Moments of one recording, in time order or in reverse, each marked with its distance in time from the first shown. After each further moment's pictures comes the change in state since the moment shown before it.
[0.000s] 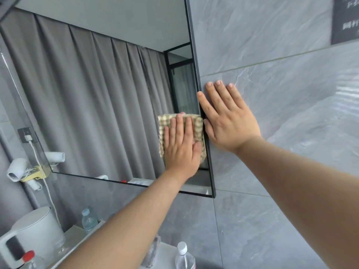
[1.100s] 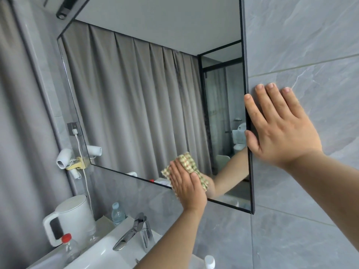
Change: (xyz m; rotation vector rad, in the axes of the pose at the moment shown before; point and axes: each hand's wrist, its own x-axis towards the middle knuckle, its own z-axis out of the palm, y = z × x) left_hand -0.094 -0.059 0.037 -0.281 0.118 -0.800; right_hand -0.005 -0.004 0.007 -0.043 0.056 0.012
